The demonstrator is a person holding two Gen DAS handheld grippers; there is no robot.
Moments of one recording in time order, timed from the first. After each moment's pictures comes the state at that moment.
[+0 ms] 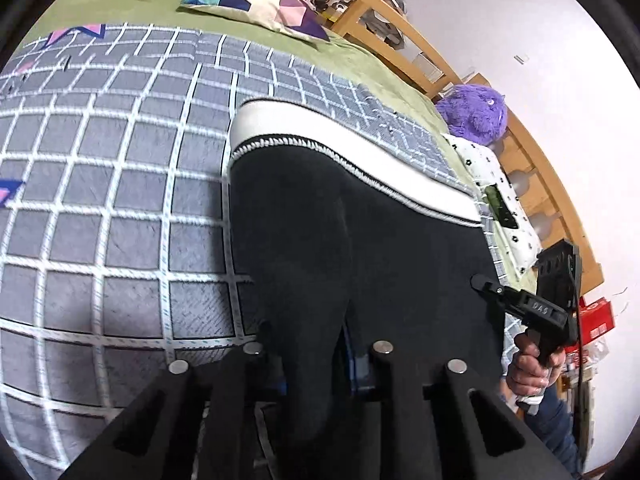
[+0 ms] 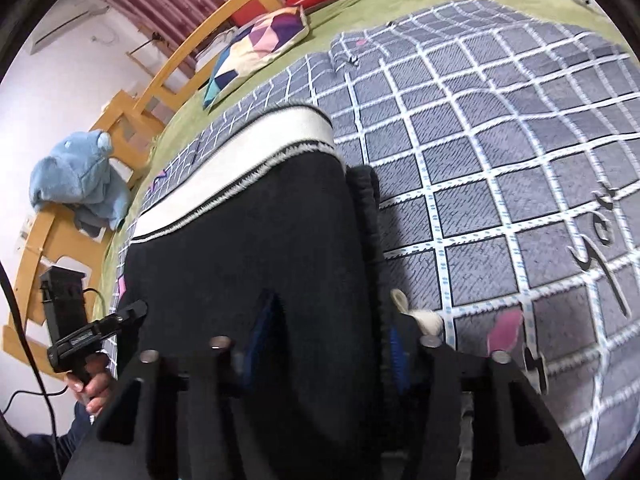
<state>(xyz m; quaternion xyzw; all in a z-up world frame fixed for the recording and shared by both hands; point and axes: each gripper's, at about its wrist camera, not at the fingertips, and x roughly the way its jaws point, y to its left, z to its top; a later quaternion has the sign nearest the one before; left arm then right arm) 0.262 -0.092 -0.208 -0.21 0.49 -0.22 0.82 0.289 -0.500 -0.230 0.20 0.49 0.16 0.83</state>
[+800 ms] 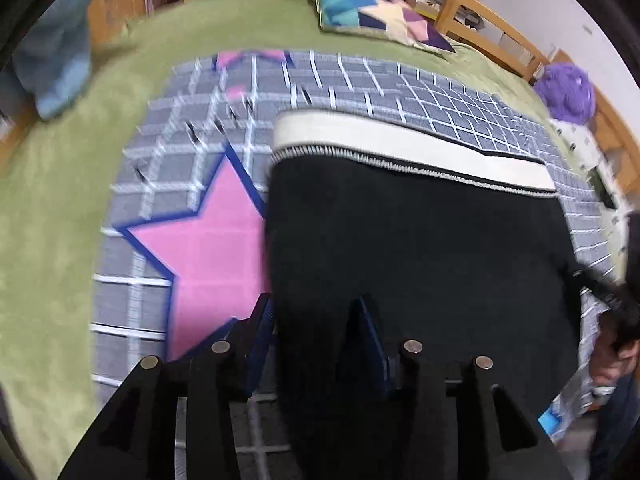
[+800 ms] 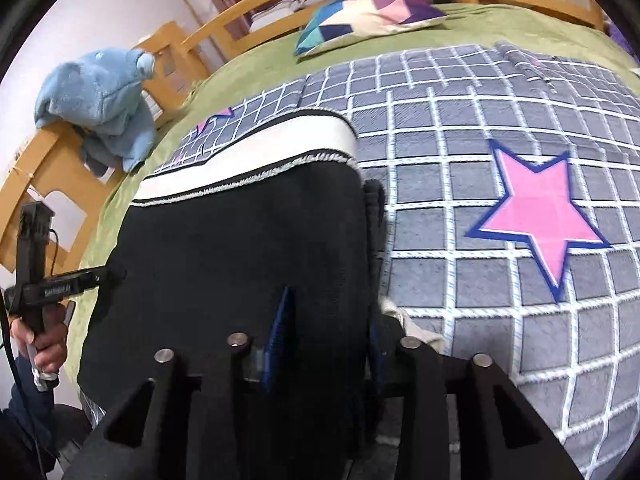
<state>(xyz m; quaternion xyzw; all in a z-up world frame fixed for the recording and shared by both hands) 0.251 0.082 -0.178 -0.05 0.52 -0.03 0.85 0.293 -0.262 -0.216 0.09 0.48 0.20 0.85</state>
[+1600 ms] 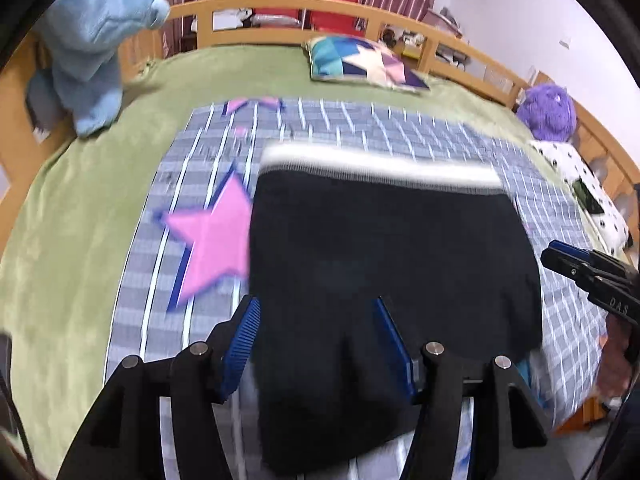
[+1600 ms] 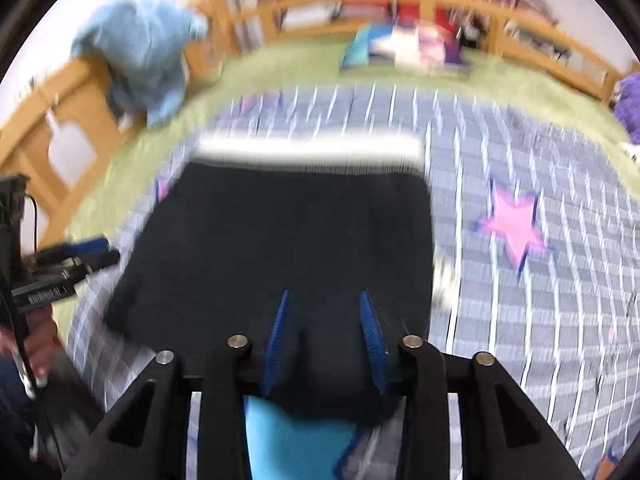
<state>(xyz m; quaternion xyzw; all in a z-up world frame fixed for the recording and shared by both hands) 0.189 0.069 -0.146 -0.06 0.44 -0.03 0.89 0.222 -0.209 -0.140 -0.02 0.44 0.19 0.88</state>
